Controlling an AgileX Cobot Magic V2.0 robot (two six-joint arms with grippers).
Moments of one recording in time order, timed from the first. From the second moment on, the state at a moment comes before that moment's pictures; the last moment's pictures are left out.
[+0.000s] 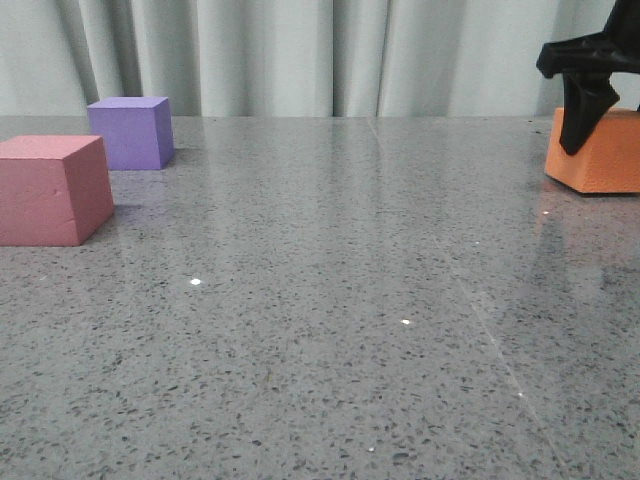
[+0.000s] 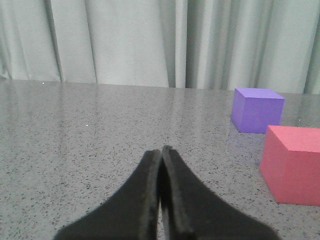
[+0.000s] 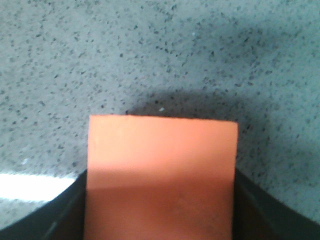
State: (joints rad) left arm 0.07 0.00 0.00 0.11 0.05 -0.15; right arm 0.08 1.72 -1.40 0.00 0.84 0.04
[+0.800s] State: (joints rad) left arm 0.07 0.00 0.00 0.11 0.05 -0.15; right arm 0.48 1.80 -1.64 0.05 0.90 0.38
